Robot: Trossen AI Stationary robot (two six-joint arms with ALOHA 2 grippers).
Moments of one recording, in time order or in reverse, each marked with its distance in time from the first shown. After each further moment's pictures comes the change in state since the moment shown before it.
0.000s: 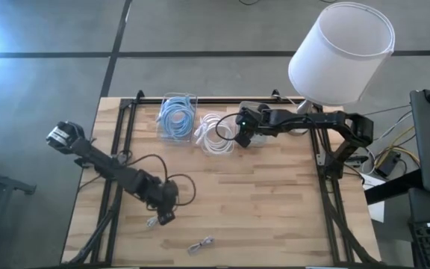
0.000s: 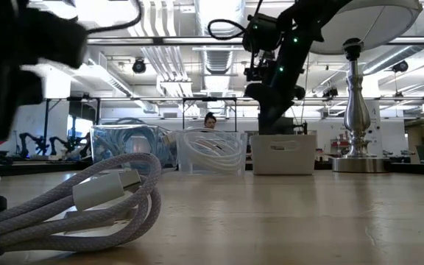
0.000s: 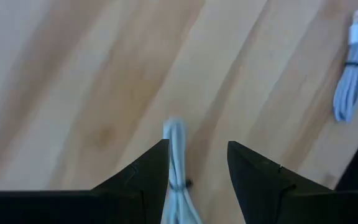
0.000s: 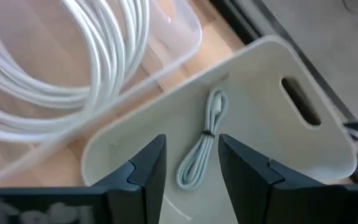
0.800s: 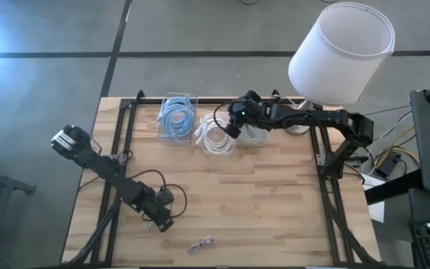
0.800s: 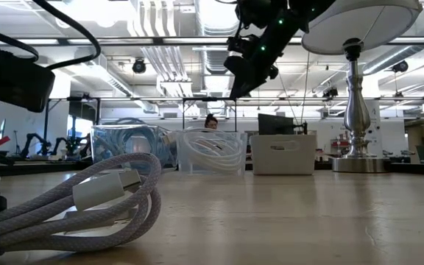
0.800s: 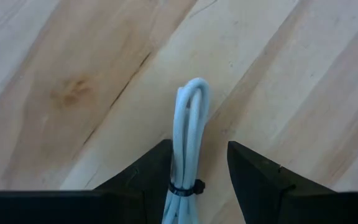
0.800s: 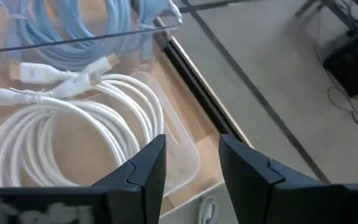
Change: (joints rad) left arm -0.127 0.173 -0.148 0.237 -0.033 -0.281; right arm 0.000 0.000 0.110 0.235 -0.004 -0.259
